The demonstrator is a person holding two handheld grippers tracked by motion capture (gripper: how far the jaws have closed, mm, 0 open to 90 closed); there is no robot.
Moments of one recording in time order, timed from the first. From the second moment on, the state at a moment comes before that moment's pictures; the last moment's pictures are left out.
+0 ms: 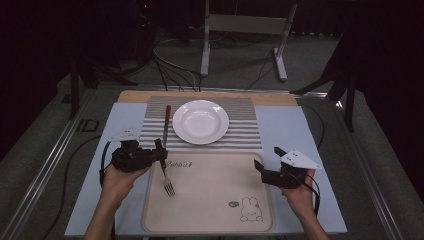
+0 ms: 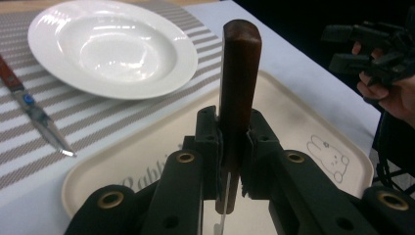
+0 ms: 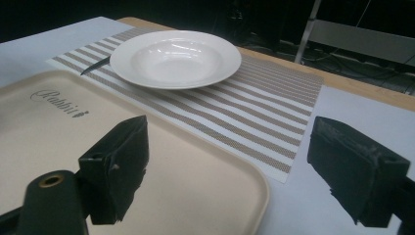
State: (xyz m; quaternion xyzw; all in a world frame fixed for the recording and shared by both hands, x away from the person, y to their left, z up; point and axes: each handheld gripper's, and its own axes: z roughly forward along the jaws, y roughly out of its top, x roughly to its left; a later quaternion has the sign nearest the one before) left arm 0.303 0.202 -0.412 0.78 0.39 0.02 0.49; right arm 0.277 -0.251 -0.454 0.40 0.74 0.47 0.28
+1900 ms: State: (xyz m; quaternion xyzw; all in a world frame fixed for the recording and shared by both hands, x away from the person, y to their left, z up) left arm 0.310 0.221 -0.505 0.78 0.46 0.03 0.42; right arm 0.270 -0.256 -0.468 0.41 0.75 0.45 0.27
